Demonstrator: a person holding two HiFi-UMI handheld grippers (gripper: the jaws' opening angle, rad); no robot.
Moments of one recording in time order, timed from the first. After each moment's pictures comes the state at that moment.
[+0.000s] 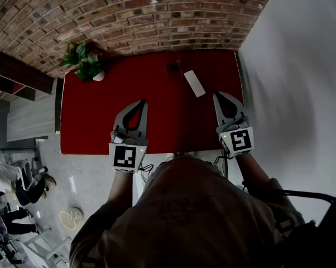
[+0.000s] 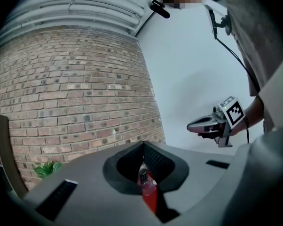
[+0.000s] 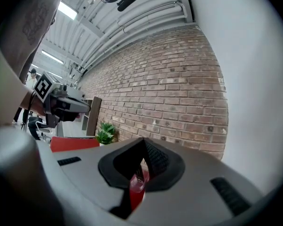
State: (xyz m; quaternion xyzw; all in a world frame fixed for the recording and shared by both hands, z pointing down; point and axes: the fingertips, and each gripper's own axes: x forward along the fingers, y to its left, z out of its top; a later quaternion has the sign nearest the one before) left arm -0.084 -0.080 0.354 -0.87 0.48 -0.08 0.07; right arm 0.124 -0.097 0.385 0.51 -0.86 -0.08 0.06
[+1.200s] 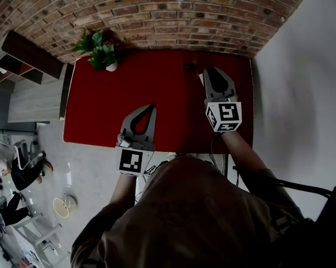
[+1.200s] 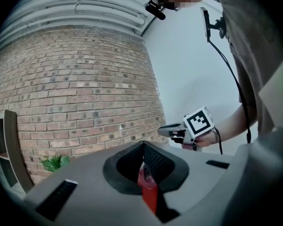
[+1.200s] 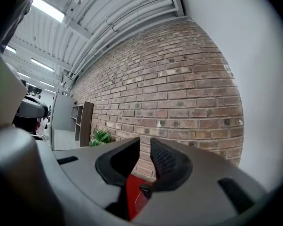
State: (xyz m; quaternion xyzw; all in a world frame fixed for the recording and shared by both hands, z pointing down) left arm -0.115 -0.065 0.358 -0.86 0.51 -0.06 0.06; right arm 0.045 -0.197 0.395 0.52 -0.85 -0.03 0.01
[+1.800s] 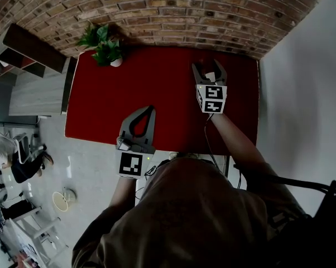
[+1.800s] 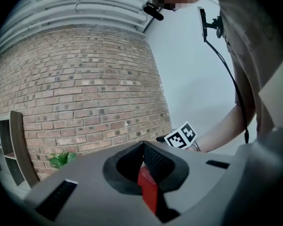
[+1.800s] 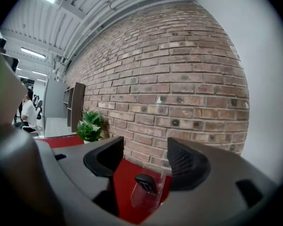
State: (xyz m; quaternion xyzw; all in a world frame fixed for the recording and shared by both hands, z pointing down) left arm -0.139 -0.065 0.364 -0.84 0.53 -0.08 0.05; right arm 0.009 -0.269 0.486 0.55 -0.83 0.02 0.09
